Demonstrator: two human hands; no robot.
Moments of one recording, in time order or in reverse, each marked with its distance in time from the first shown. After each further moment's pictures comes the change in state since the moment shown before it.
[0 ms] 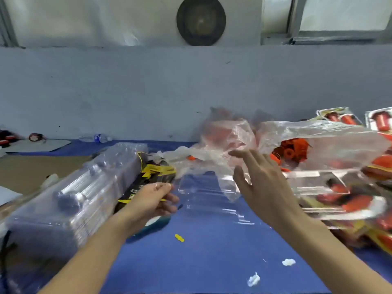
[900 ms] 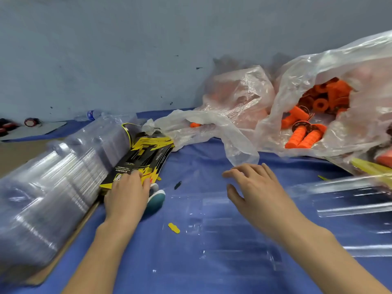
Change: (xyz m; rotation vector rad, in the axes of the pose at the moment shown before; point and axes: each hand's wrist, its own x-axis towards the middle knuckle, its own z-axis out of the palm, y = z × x) left_hand 0.074 -0.088 -0.002 1.389 0.607 0.031; right_hand -0.052 0.078 0.134 -0.069 -0.485 0.143
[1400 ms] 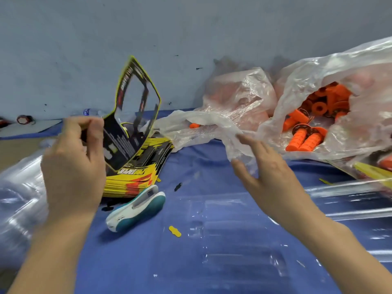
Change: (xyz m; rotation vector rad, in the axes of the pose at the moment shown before) left_hand 0.018 -0.028 -0.078 -0.541 0.802 0.275; right_hand 0.013 -0.004 -0.024 0.420 0.320 -0.025
